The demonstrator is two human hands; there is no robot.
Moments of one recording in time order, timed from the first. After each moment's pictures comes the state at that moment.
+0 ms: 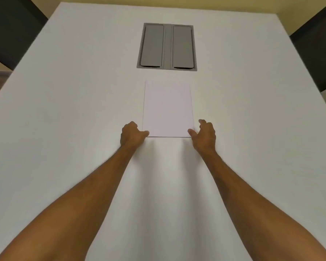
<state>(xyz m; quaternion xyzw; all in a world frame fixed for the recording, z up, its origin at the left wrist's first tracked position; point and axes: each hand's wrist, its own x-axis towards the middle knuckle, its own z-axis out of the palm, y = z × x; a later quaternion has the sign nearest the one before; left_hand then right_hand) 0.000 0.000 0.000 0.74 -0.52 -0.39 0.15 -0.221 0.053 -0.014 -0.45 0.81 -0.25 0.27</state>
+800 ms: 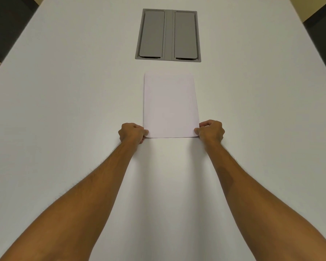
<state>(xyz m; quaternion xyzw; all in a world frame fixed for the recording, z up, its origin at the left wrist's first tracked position) -0.007 -0.013 -0.023 0.78 -0.33 -0.47 0.23 -0.234 0.024 -0.029 -0.23 0.86 -0.31 0.32</state>
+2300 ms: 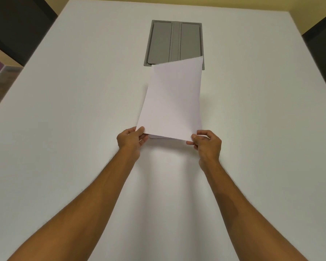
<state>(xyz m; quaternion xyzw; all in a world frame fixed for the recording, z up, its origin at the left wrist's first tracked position) 0.015 0.027 0.007 0.65 -0.10 -0.59 0.46 -0.197 0.082 -0.004 -0.18 0.71 -0.52 0.43</state>
